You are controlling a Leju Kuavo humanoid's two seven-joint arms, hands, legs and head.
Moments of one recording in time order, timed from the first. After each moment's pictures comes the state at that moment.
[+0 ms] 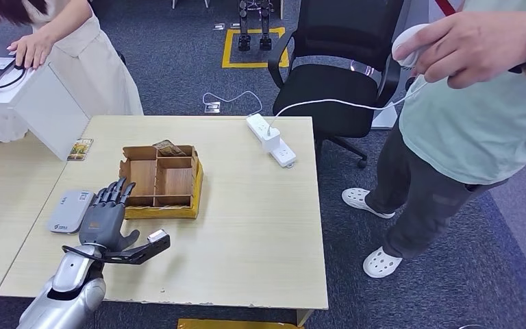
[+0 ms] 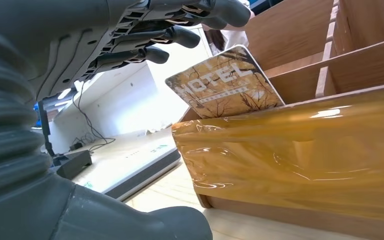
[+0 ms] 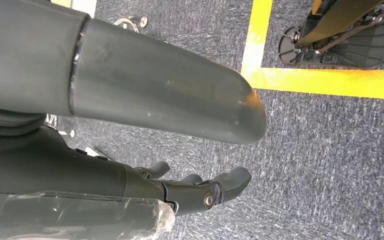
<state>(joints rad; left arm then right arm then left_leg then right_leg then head) -0.13 0.34 -0.26 -1.26 -1.08 0.26 0.05 0.00 0.03 0.04 -0.16 0.33 -0.18 -0.03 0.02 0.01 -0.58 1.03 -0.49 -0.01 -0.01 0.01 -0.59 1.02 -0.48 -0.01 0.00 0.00</state>
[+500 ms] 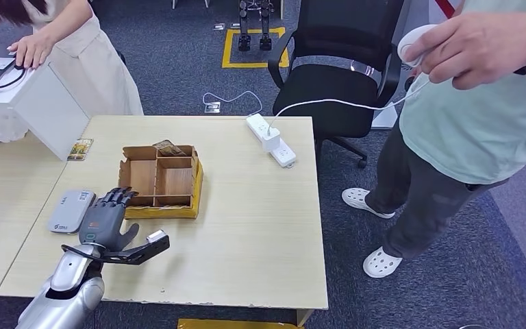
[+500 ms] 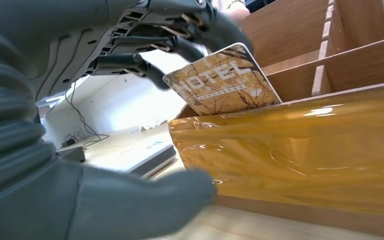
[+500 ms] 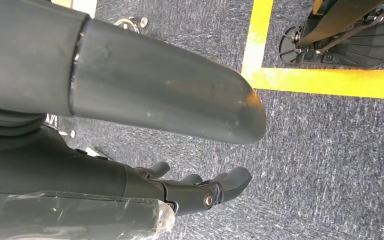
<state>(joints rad) -0.14 0.34 -0.25 -1.25 -1.04 0.24 0.01 0.00 0.03 0.04 -0.16 0.33 -0.18 -0.03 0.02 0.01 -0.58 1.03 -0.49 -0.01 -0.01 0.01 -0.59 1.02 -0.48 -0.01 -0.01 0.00</state>
